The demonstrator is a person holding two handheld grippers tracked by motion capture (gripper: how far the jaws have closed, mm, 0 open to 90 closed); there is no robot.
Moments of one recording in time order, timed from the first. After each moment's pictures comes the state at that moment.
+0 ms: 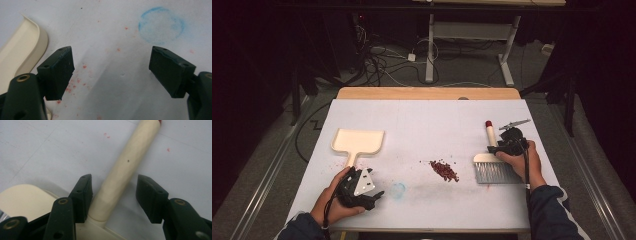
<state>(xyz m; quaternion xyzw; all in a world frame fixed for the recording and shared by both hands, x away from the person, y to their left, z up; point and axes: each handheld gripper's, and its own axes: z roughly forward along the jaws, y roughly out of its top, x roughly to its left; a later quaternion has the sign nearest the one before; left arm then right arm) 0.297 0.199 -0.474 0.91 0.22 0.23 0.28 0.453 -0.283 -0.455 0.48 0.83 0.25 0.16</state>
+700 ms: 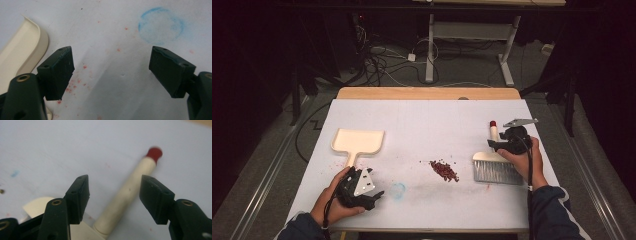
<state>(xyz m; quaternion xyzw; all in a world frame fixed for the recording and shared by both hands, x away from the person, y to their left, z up) 0.297 0.199 -0.473 0.90 0.22 0.23 0.28 0.440 -0.283 -0.432 0.44 0.81 0.33 0.22</state>
